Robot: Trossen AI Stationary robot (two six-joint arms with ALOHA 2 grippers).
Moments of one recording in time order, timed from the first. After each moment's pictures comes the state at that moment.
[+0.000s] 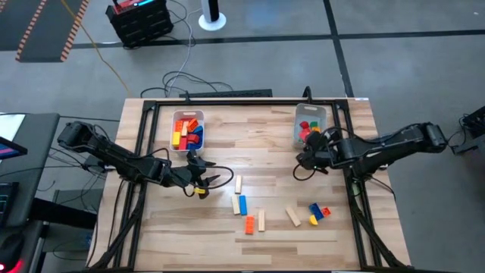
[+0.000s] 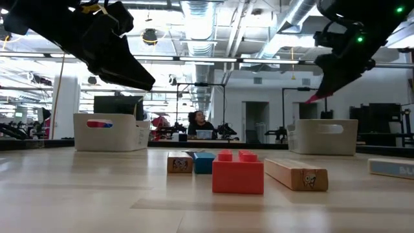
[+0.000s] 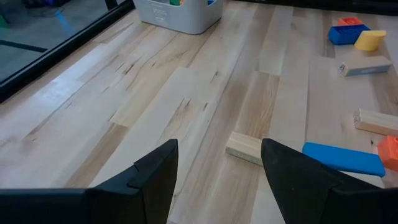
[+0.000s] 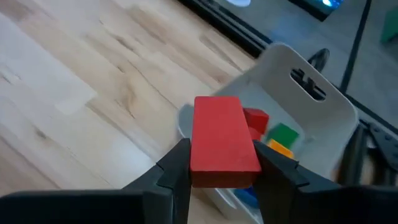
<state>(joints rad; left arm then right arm) -0.31 1.22 0.52 0.19 -0.63 -0.31 0.11 1.07 0.71 -0.86 0.85 0.78</state>
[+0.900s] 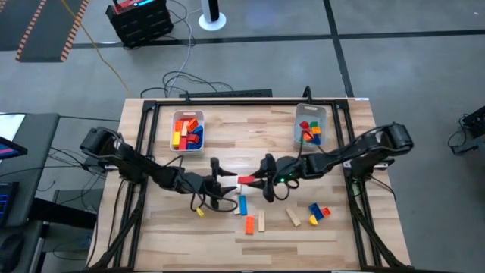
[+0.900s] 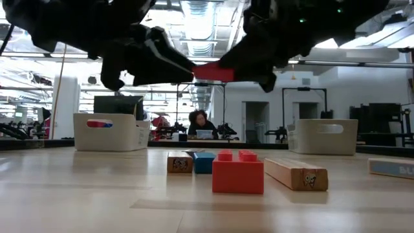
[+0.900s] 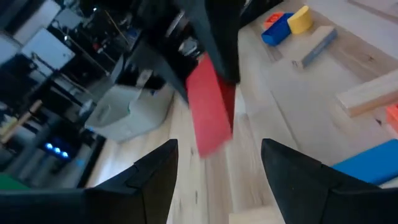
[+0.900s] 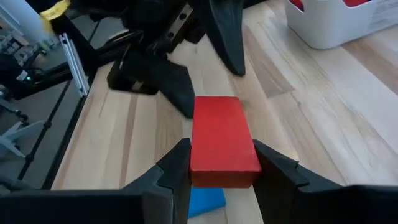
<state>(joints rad) -0.32 1.56 0.60 0.72 -0.51 0.48 0.16 1.56 0.77 0.36 0.08 0.41</state>
